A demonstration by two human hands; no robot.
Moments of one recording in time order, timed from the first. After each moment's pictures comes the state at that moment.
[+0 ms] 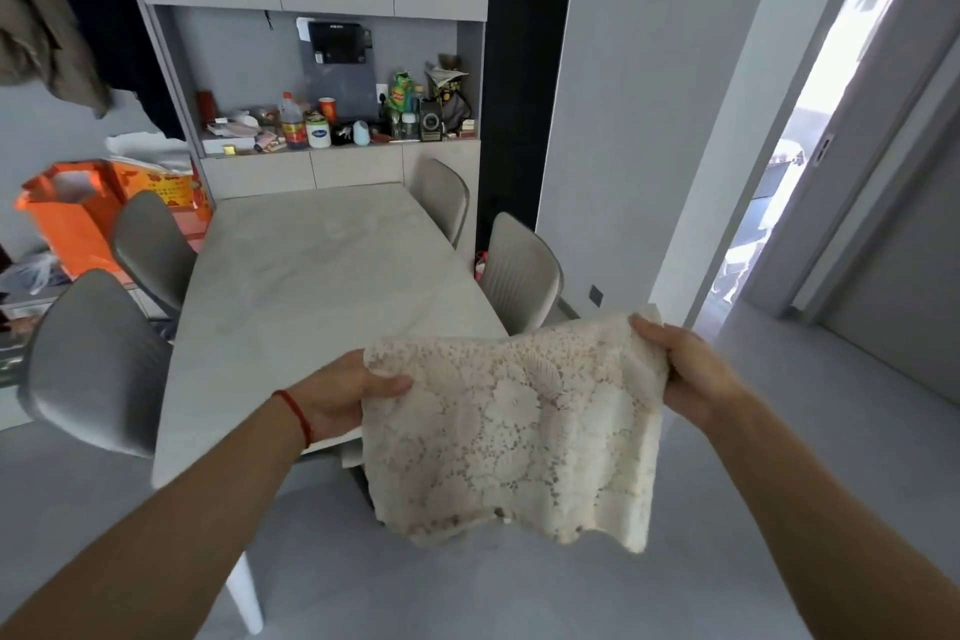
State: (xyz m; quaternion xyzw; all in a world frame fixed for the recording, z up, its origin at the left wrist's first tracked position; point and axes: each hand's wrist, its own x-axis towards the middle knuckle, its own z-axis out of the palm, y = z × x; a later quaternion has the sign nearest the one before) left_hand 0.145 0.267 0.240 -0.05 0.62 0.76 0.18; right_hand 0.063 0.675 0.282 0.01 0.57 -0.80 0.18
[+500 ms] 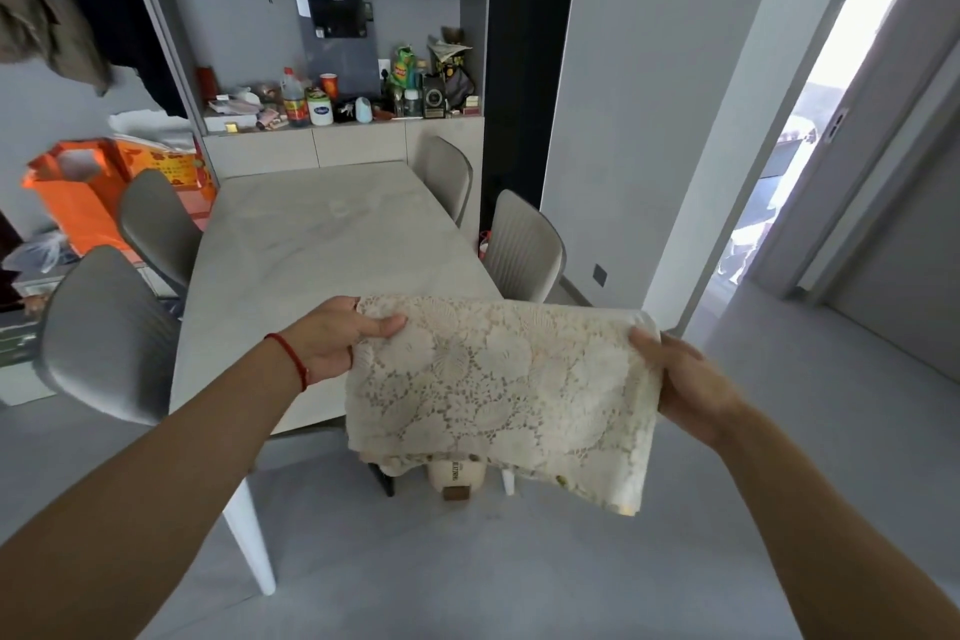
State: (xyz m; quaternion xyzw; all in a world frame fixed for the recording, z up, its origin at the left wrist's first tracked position) left_hand 0.138 0.262 0.270 -0.12 0.63 0.75 0.13; right_hand 0.084 0.691 0.238 -0.01 0.61 -0.76 0.21
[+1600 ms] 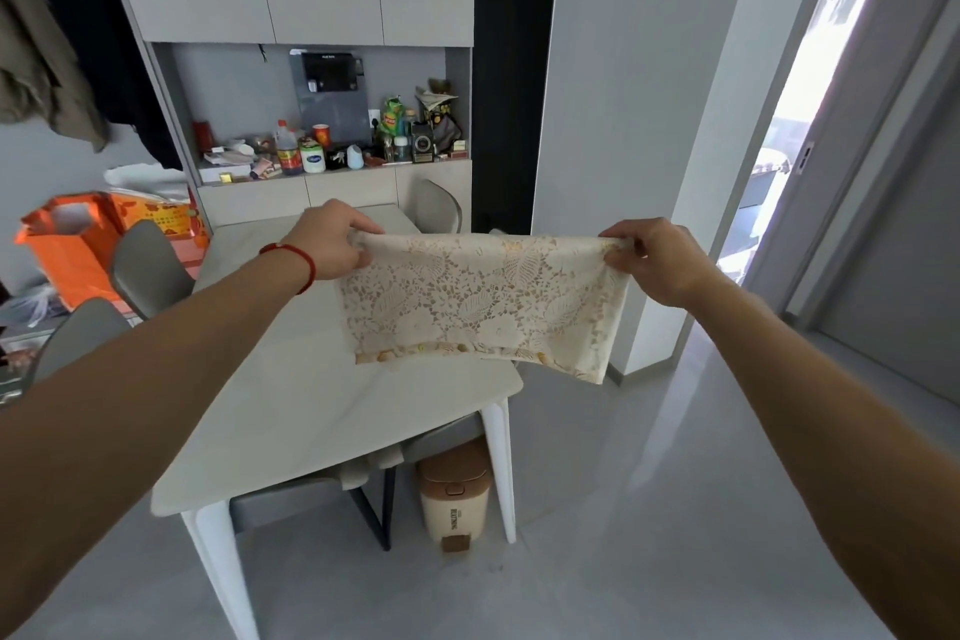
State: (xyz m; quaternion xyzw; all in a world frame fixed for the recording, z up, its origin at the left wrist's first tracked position) left_hand 0.085 0.260 0.407 -0.05 0.96 0.23 -0.14; right_hand 0.033 0.649 0.395 -0.19 0.93 -0.29 -0.13
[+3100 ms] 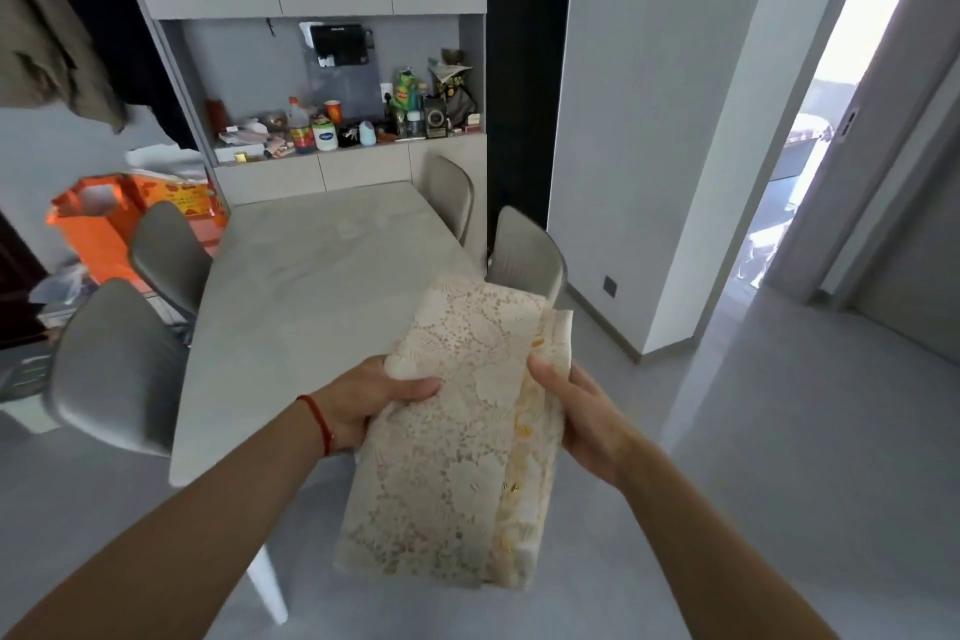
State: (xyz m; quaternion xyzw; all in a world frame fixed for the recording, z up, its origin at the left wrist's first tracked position) left_hand 0.143 0.313 0.245 -0.09 0.64 0.74 0.19; right_hand 0.114 0.602 0.238 -0.11 0.54 -0.78 0.29
